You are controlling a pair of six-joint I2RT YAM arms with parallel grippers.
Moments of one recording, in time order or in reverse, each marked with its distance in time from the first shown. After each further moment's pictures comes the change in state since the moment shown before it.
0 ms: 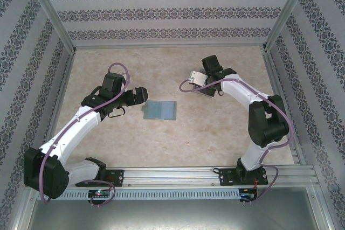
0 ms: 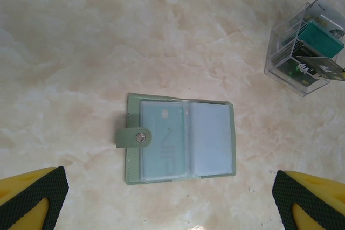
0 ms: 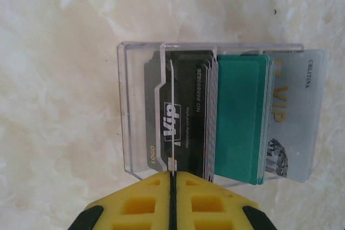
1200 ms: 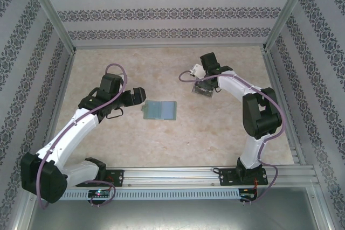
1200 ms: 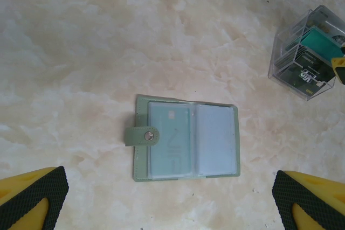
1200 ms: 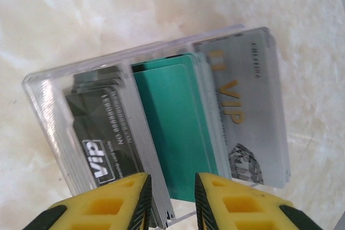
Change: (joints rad) left arm 0.000 -0.047 0.000 -0.038 -0.038 0.000; right arm -0.014 0.114 0.067 0.103 0.108 0.226
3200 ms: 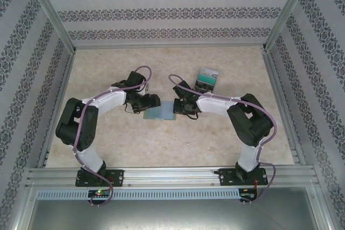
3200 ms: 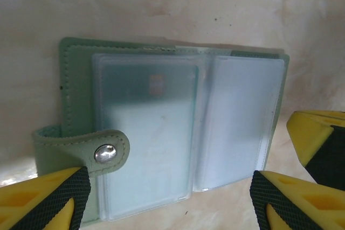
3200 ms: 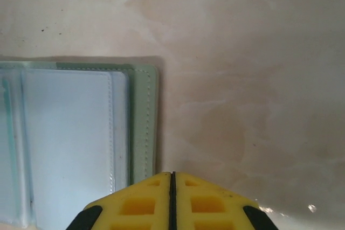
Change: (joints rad) left arm -0.032 0.587 0.139 0.071 0.278 -0.035; right arm 0.348 -0.018 -0.254 0.139 -0.230 1.430
